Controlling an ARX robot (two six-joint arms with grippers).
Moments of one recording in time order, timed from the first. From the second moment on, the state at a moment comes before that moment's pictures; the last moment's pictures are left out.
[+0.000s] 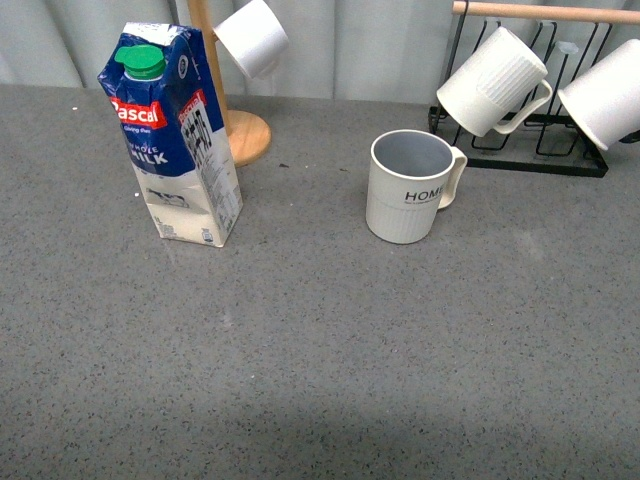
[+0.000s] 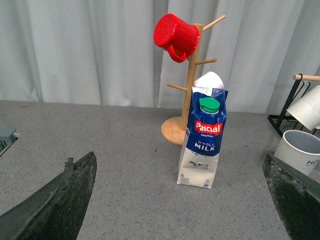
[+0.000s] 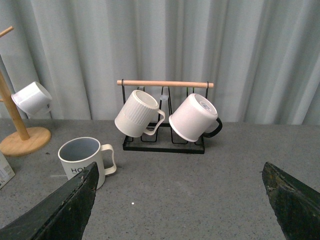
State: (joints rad) left arm 0.00 0.00 0.02 0.00 0.00 0.00; right arm 0.00 0.00 0.01 0.00 0.00 0.00
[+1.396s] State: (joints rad) left arm -0.02 0.02 0.03 -0.04 -0.06 -0.02; right arm 0.00 0.00 0.01 0.00 0.00 0.00
